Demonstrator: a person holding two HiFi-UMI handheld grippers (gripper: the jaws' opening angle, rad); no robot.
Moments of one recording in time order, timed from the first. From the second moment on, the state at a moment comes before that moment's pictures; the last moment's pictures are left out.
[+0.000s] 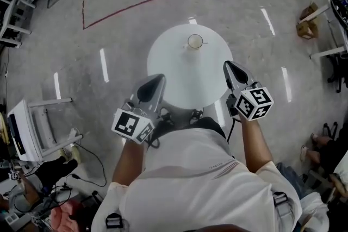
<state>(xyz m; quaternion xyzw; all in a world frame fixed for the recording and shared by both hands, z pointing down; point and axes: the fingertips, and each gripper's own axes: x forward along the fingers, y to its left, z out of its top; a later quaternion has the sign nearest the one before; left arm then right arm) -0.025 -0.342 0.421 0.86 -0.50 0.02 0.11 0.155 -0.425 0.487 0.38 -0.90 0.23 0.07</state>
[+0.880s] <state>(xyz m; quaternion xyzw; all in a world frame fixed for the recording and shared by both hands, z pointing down) -0.091 -0.422 0.482 0.85 -0.49 0.01 0.16 0.068 -0.586 0.732 0.44 -0.71 0.53 0.15</state>
